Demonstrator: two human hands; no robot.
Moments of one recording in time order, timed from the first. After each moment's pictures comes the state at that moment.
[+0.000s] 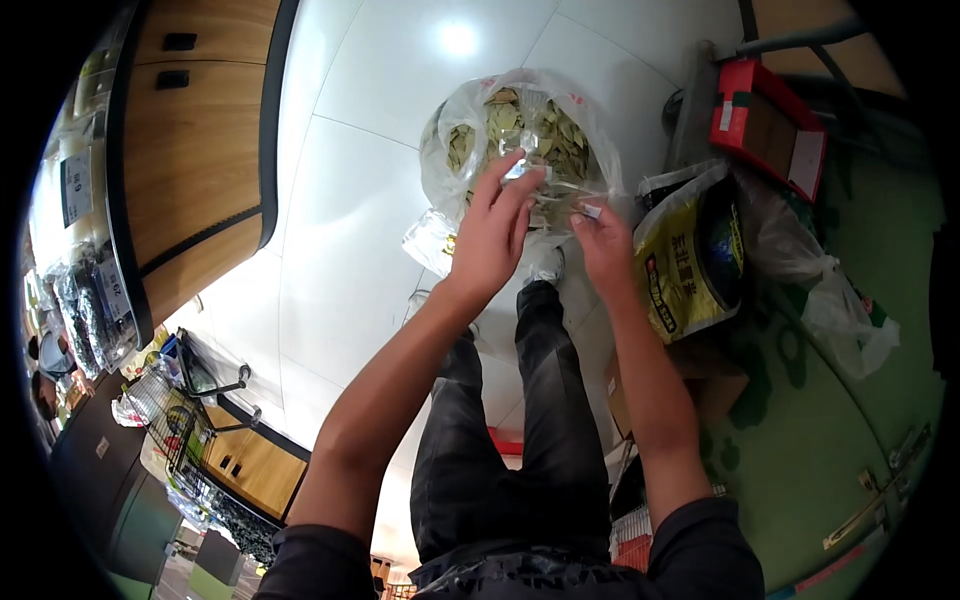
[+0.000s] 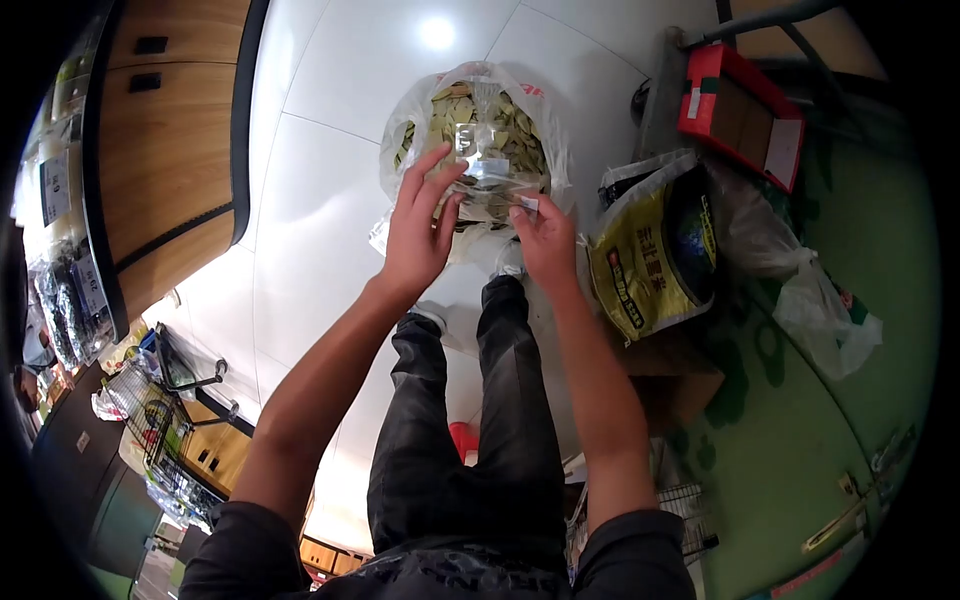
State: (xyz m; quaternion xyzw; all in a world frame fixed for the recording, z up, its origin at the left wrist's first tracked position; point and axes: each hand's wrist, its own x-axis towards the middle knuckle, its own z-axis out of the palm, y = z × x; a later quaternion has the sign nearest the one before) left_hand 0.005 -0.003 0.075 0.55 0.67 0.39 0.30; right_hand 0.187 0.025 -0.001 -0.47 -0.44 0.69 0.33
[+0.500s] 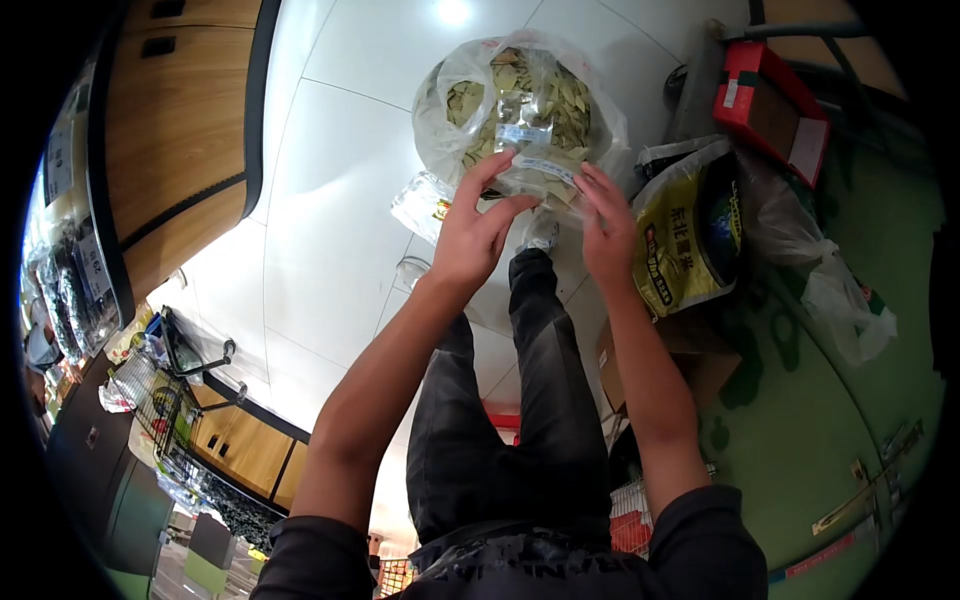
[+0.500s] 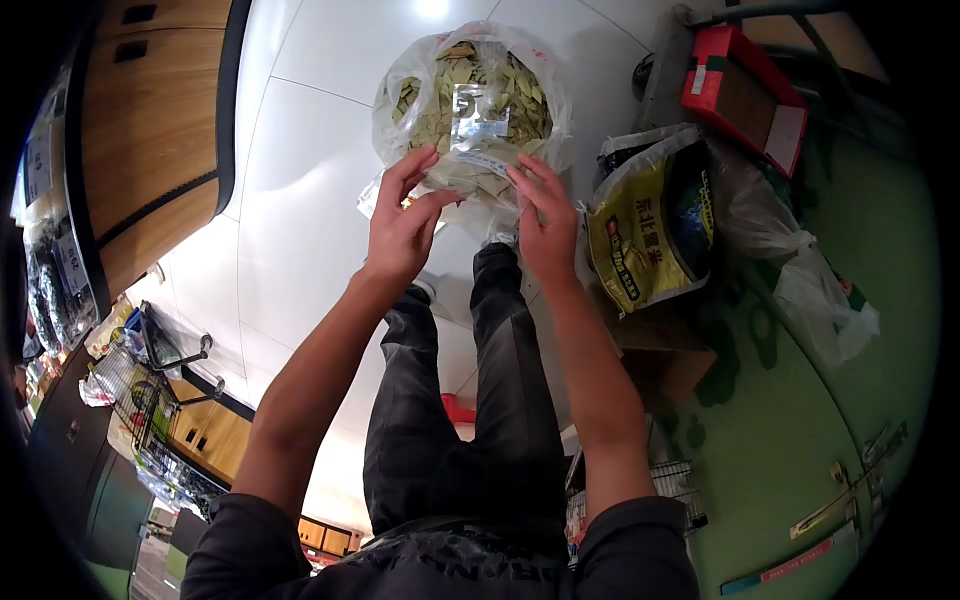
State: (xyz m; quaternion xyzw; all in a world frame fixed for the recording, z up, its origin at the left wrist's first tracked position) left_hand 0.000 -0.058 0.057 0.59 0.64 0.40 0.27; right_hand 0.190 0.003 0.024 -0.49 -0.65 0.49 0.32
